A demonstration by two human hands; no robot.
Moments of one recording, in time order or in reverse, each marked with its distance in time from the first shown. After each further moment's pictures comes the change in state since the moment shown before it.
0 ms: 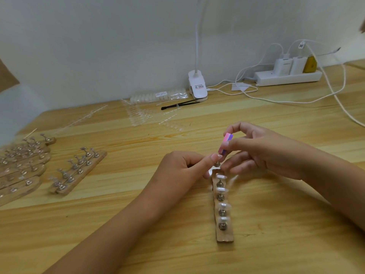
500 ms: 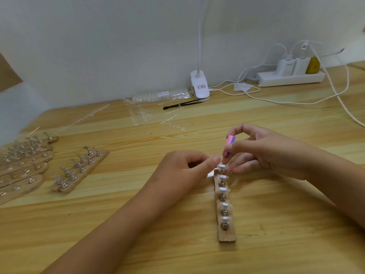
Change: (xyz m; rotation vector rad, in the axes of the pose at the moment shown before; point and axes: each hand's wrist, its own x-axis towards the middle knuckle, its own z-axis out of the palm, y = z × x) left_hand -0.001 0.002 -0.006 0.044 -0.038 0.019; right_hand 0.000 -0.002 -0.001 -0.048 0.005 0.034
